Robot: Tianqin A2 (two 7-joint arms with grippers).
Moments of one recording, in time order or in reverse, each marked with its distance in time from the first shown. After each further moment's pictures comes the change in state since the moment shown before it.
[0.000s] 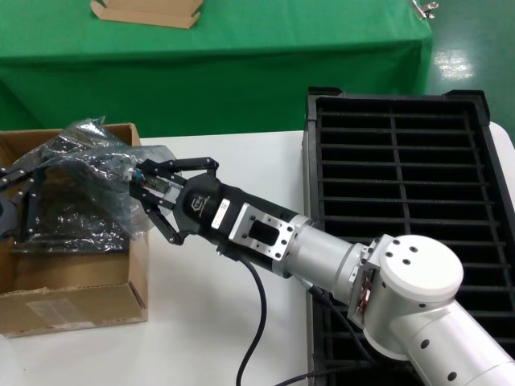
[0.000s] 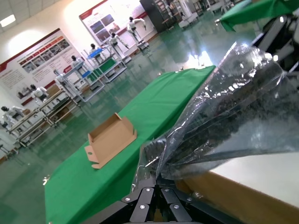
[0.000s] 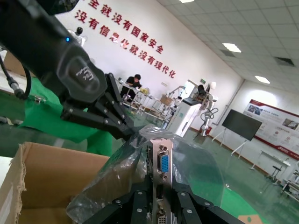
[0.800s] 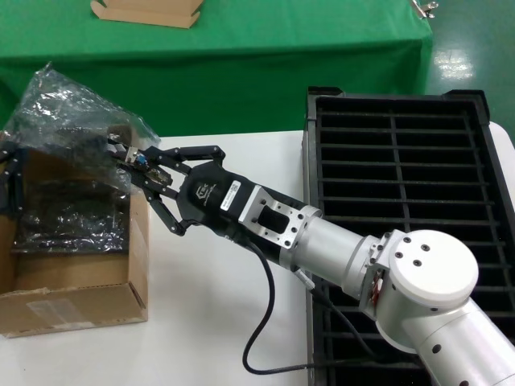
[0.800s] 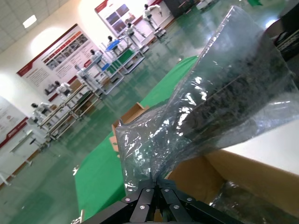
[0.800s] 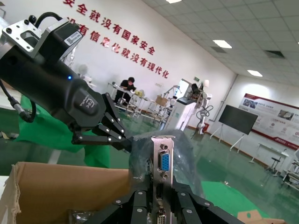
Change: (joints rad) left arm -0.109 0.116 0.001 0.068 0.309 -0.024 -0.121; right arm -0.035 0.023 0.036 0.141 -0.142 0.008 0.238
